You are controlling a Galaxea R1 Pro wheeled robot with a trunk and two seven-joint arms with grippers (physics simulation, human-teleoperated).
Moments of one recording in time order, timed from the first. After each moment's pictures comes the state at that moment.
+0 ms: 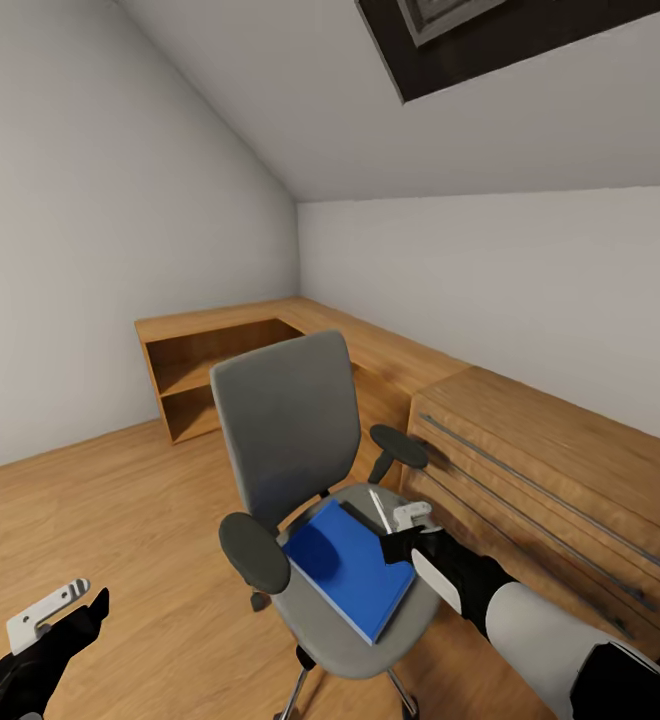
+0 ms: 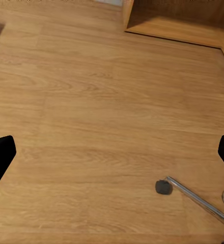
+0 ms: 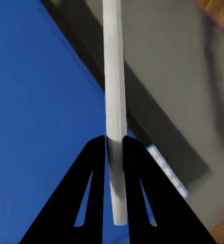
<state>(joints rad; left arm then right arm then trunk) 0.09 0.14 0.19 -1.62 0.55 0.31 0.40 -0.81 -0.02 0.79 -0.45 -0.63 0.35 -0.10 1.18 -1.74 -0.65</state>
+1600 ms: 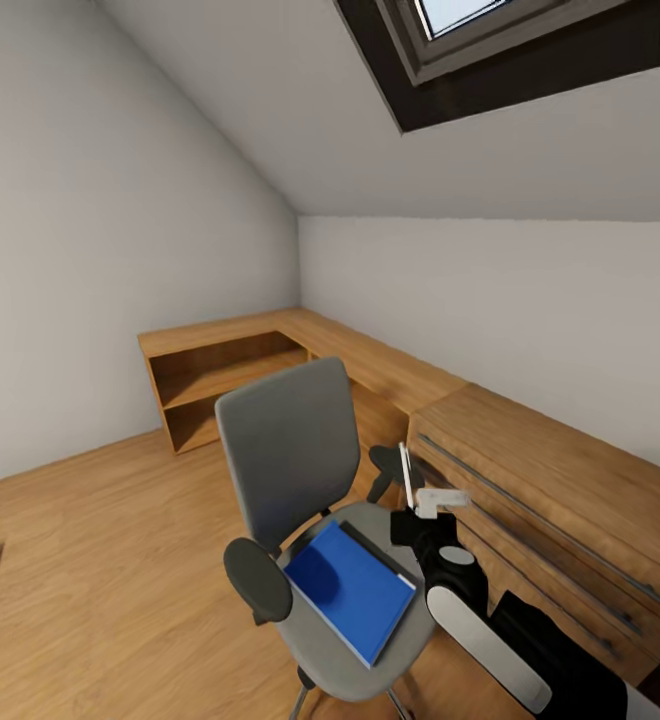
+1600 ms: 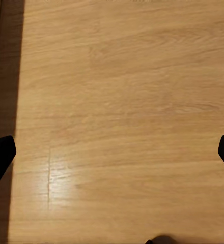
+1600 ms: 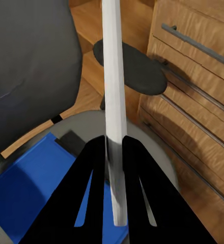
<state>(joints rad) 0.09 0.10 0.04 -0.88 0.37 0.01 0.39 -0.51 -0.26 0.80 -1.57 -0.89 0.44 -0.94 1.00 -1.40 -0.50</state>
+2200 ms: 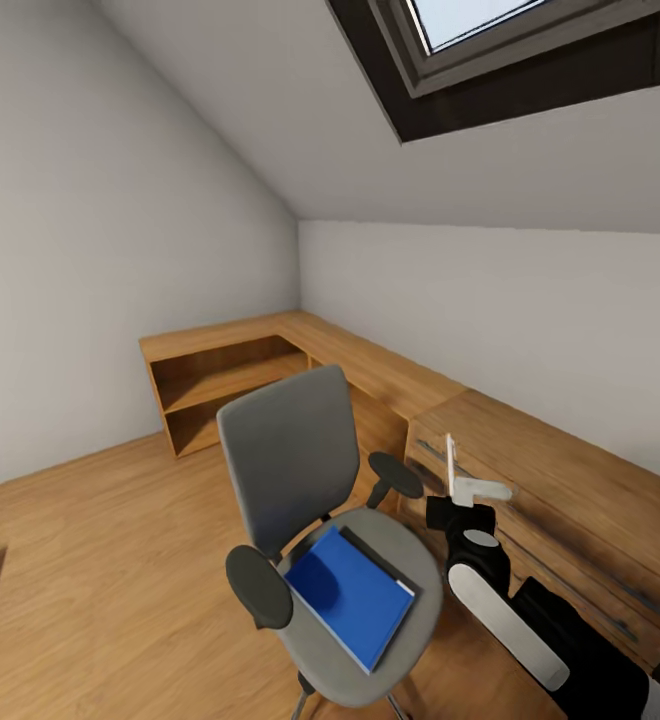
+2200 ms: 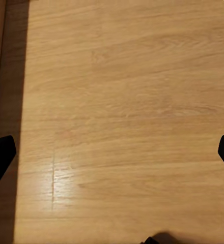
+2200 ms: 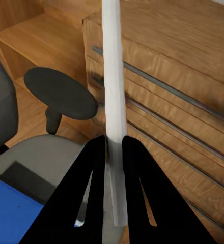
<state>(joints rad) 0.09 0.10 0.04 -0.88 0.37 0.01 0.39 -0.51 -0.29 0.70 -1.57 -0.90 0.44 -1.07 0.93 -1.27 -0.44</state>
